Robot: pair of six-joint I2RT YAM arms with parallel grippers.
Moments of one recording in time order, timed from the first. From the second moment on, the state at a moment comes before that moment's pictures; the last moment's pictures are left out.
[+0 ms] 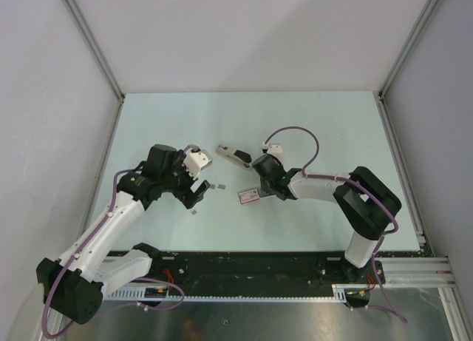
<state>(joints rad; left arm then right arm) -0.41 0.99 0.85 -0.72 0.26 0.43 0.80 1.74 0.94 -0.12 0.41 0.56</state>
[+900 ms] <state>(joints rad) -0.41 0.96 0.83 -0.72 0.26 0.43 0.83 1.66 0.90 -0.22 0.44 0.65</state>
